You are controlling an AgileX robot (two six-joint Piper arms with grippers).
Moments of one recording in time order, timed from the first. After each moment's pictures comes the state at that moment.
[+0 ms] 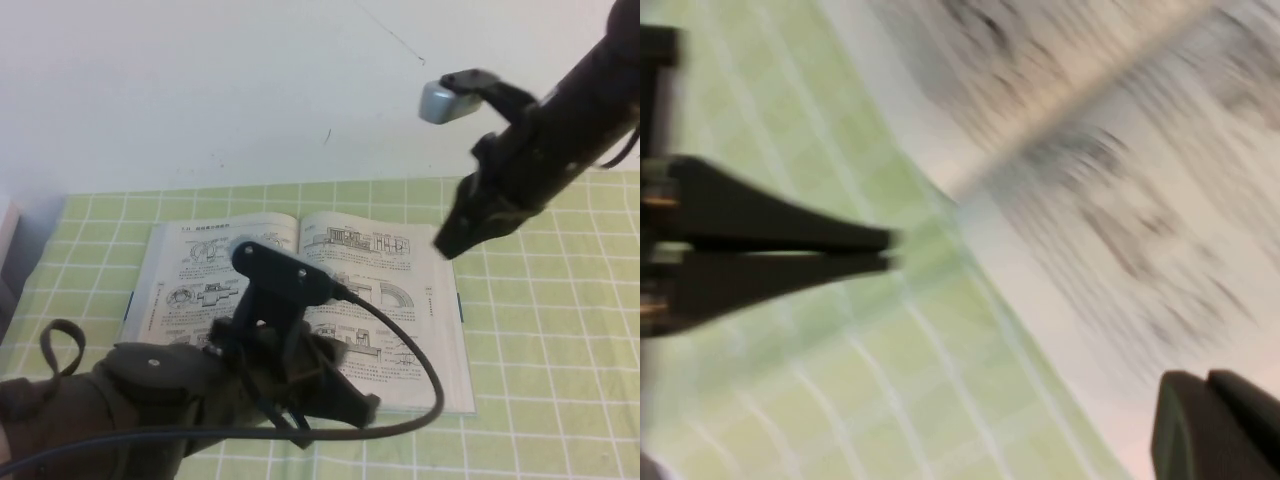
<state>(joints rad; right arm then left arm) 0.32 1.89 -1.67 0.60 1.28 -0.66 -0.76 1.45 -0.73 -1.74 -0.11 1.51</state>
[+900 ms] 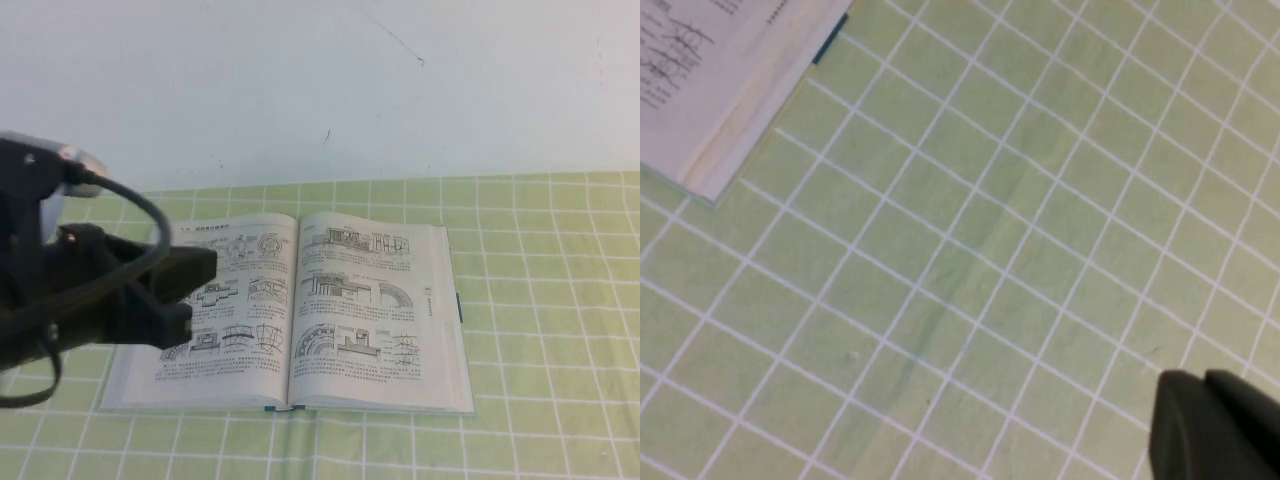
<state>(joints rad) 0.31 1.02 -1.10 -0.18 1.13 -0.19 -0.21 1.03 -0.75 -1.12 0.58 0.95</state>
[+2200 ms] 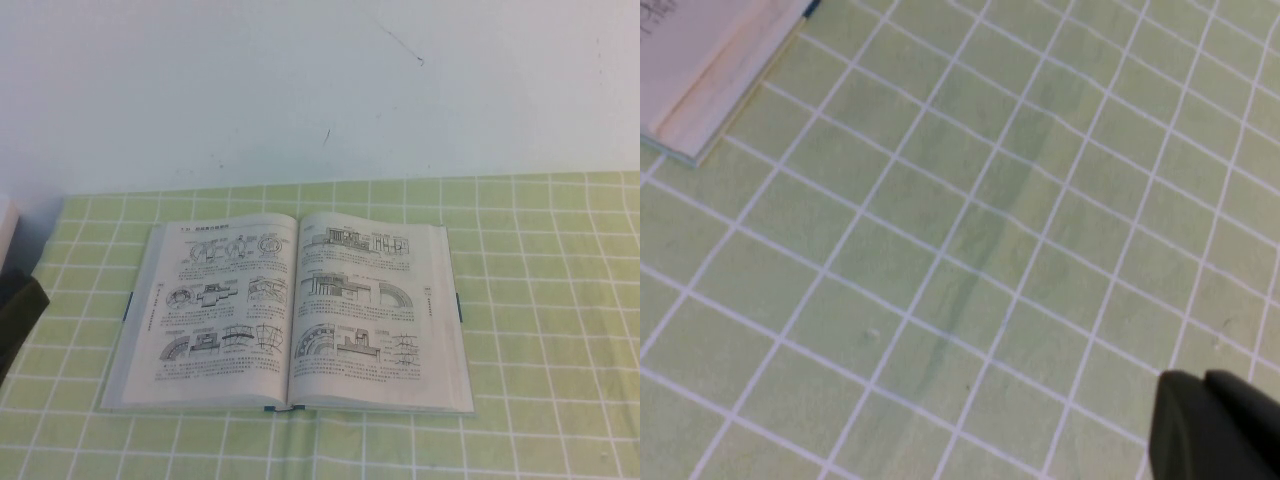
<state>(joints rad) 0.31 0.70 -0.54 -0.26 0.76 -0.04 -0.25 0.36 -0.51 -1.26 0.33 1.22</state>
